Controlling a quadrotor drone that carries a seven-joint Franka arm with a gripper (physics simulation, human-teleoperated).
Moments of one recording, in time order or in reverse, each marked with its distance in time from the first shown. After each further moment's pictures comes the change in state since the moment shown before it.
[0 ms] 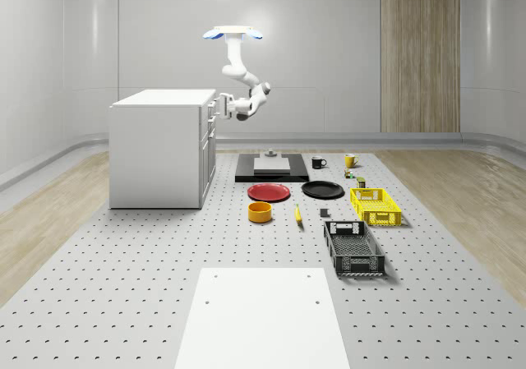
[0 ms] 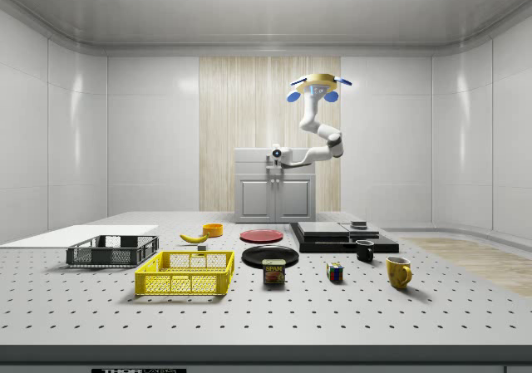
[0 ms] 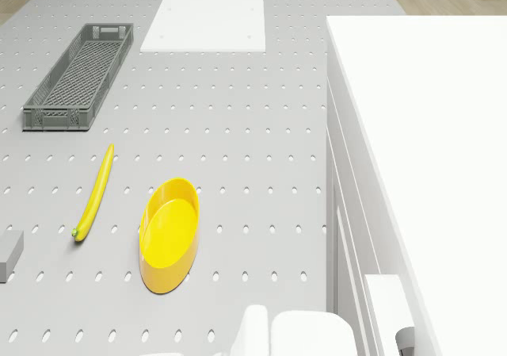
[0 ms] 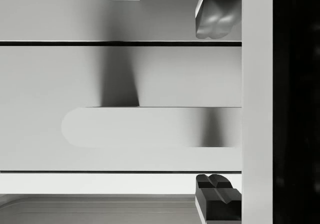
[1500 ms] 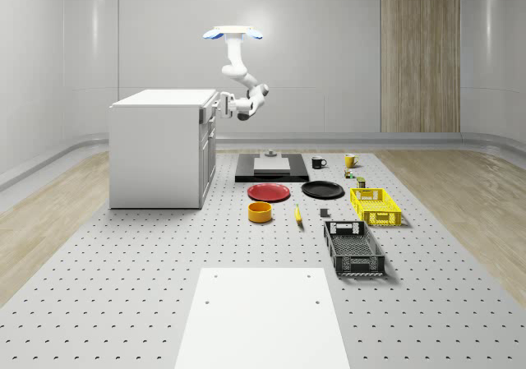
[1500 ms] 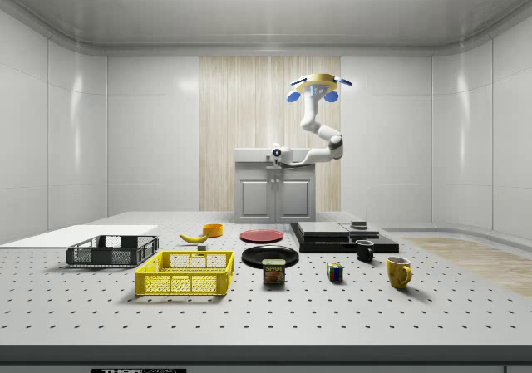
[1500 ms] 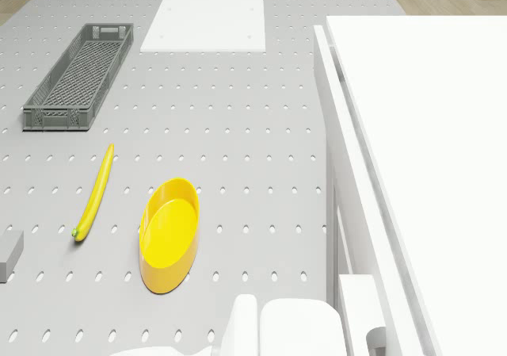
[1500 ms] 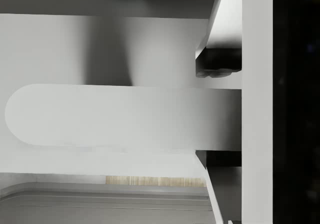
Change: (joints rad) arm -0.100 0.058 -0.010 0.010 0.016 -0.113 -0.084
